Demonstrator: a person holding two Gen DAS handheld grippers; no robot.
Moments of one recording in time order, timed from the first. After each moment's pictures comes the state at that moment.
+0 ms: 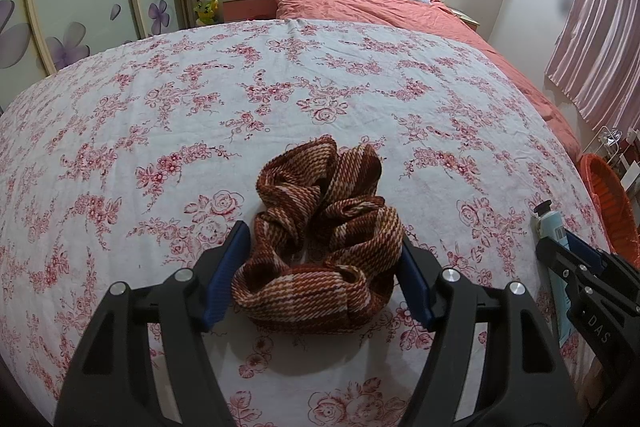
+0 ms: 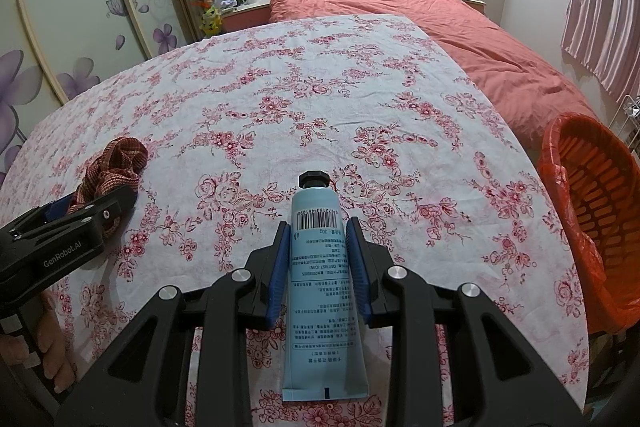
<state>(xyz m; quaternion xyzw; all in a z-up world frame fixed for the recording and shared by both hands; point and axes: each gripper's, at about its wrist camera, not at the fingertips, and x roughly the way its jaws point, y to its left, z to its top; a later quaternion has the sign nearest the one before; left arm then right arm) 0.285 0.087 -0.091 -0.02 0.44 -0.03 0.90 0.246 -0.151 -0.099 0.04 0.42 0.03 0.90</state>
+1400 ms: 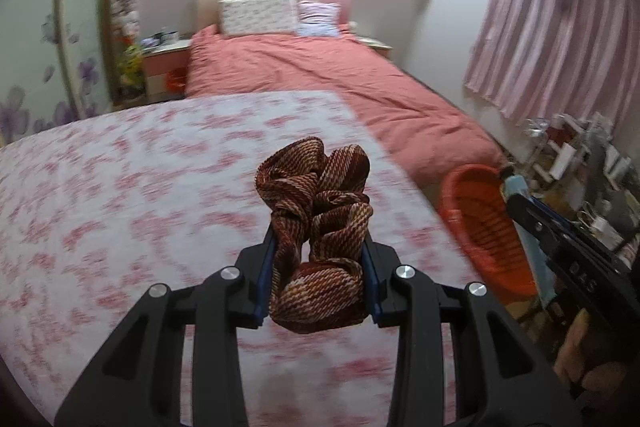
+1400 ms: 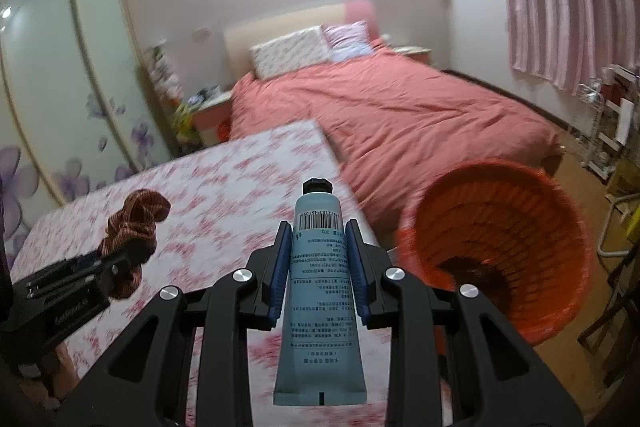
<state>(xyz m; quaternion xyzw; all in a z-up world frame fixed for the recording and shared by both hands) 0.229 -0.052 0.006 -0.01 0.35 -0.18 0.92 0.186 -0.274 -0.018 0.12 0.28 -0.04 0.95</state>
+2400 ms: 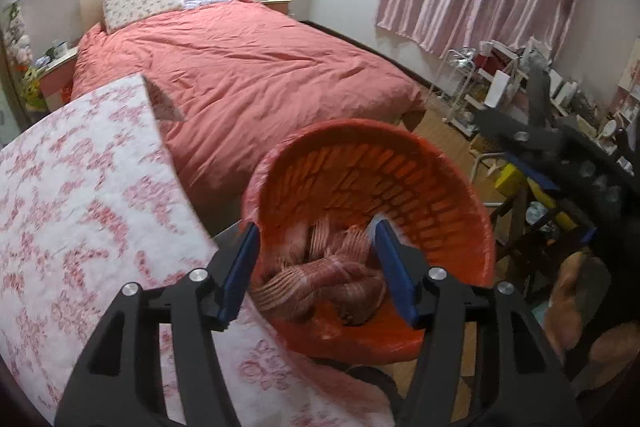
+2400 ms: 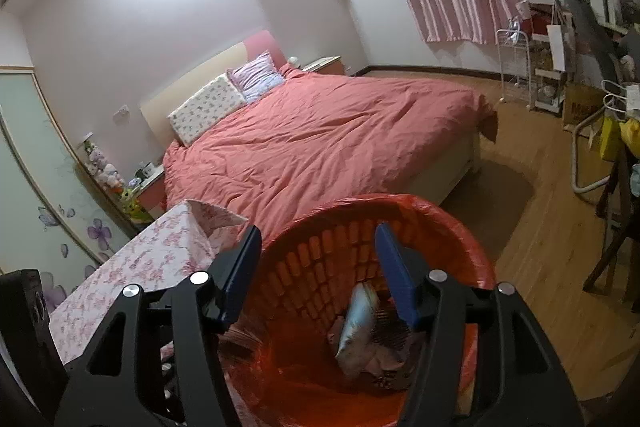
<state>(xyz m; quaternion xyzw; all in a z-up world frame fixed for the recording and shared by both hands) 0.264 -0.276 -0.049 0.06 0.41 -0.31 0.85 0.188 -0.440 -0.052 0.25 0.23 -0.15 0.93</state>
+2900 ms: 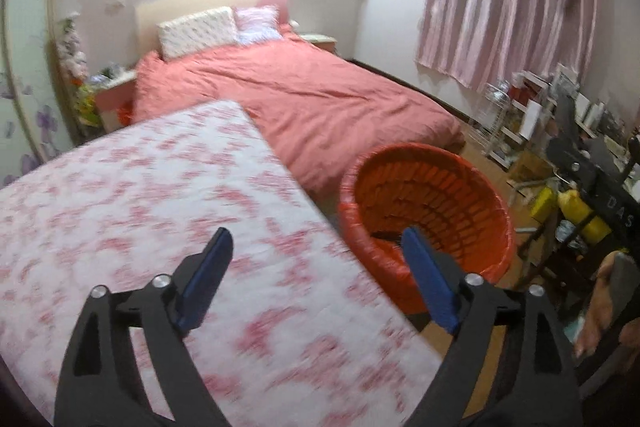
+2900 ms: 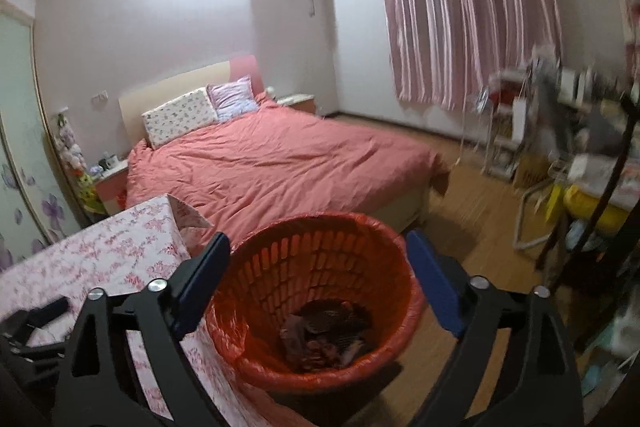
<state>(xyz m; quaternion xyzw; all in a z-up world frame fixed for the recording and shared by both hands) 0.188 -0.163 0.000 0.05 0.33 -0.23 0.91 0.122 -0.375 -0.004 0.12 0.20 -0.24 0.94</state>
